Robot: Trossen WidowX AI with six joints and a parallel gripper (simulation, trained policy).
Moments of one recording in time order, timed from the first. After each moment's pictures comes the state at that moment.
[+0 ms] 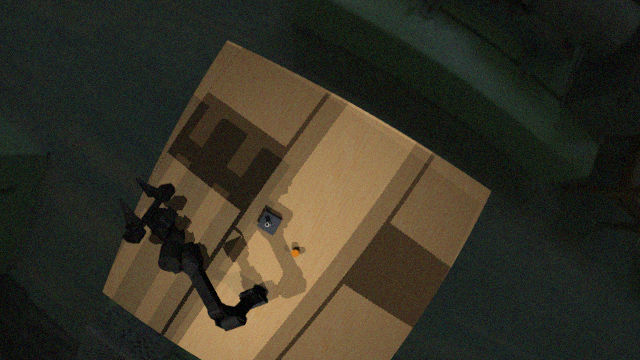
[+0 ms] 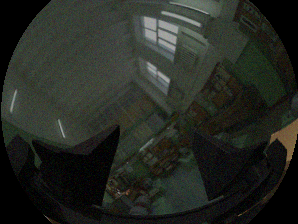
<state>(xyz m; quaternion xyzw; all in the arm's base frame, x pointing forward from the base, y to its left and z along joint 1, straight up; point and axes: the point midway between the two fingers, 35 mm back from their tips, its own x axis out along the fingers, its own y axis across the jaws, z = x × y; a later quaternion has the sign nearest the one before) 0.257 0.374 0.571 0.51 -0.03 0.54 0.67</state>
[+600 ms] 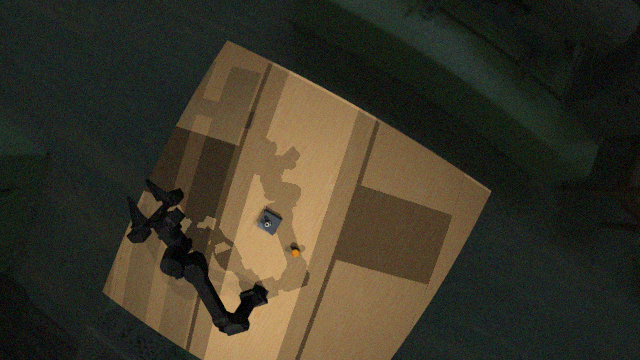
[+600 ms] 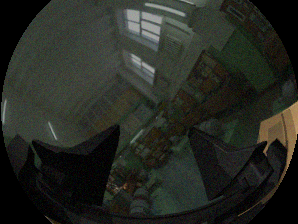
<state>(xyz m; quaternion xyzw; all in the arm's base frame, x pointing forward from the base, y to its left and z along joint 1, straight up) 0.266 0.357 0.565 0.50 0.05 0.51 0.70</state>
